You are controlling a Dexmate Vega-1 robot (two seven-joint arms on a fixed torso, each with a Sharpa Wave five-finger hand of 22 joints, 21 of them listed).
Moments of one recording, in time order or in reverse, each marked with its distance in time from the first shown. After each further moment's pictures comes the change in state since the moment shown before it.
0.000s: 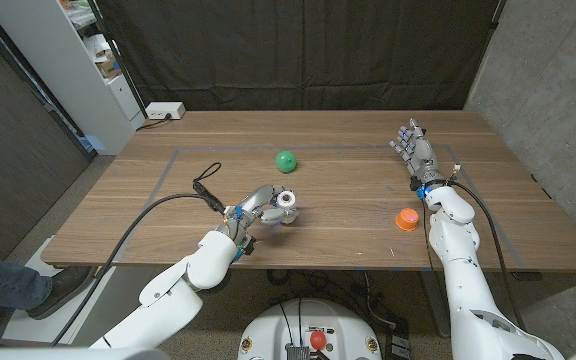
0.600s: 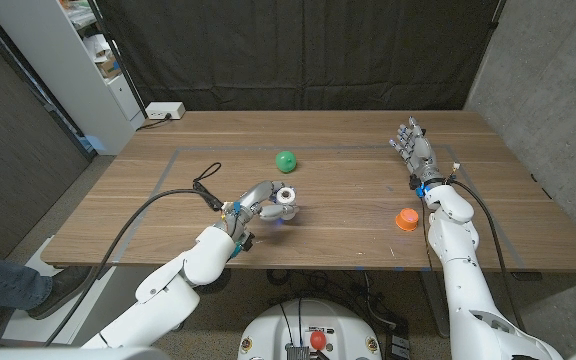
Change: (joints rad) left arm -0.004 0.010 -0.013 -0.014 -0.011 -0.013 -0.016; left_hand 0.006 -0.006 -0.004 0.004 0.007 0.011 -0.001 0.008 0.005 0.011 -0.001 0.000 0.007 0.014 0.007 0.002 0.001 0.004 -0.004 0.015 0.001; right arm -0.004 0.004 -0.006 -0.020 -0.009 -0.005 -0.010; right_hand 0.000 0.000 0.000 0.000 0.000 0.009 -0.002 0.000 0.000 0.000 0.000 0.000 0.000 0.000 0.000 0.000 0.000 0.006 -0.006 0.000 0.000
